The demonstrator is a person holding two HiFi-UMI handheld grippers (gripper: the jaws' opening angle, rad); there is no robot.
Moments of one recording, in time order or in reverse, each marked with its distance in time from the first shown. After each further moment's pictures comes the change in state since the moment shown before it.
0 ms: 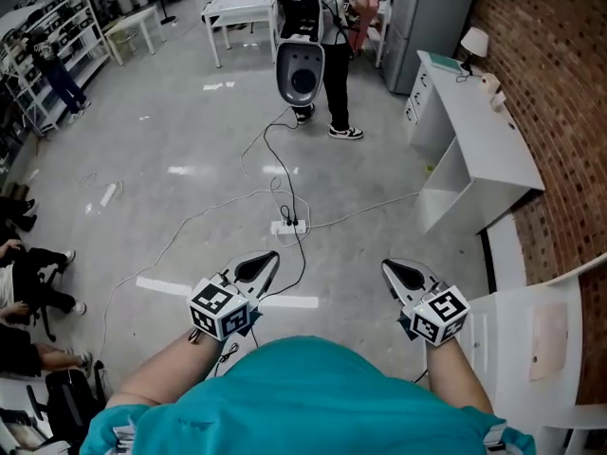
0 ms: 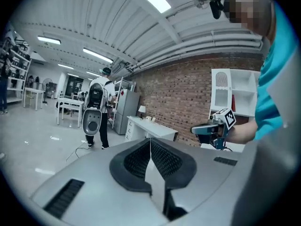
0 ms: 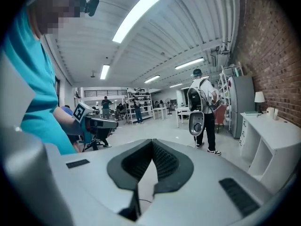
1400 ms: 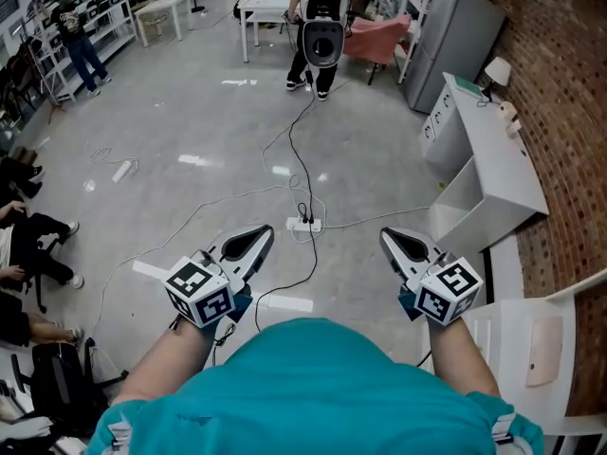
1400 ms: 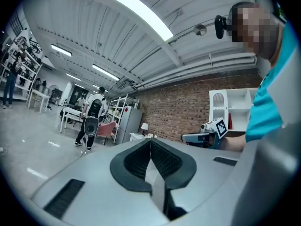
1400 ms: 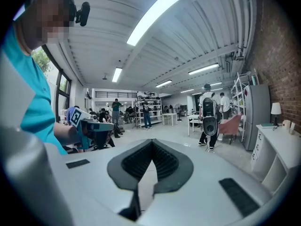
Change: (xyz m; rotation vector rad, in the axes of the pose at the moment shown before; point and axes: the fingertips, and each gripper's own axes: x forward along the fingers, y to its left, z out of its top) left arm -0.138 0.030 0.064 -0.042 -0.216 0.019; right arm 0.060 0.116 0.090 -0.073 -0.059 0.107
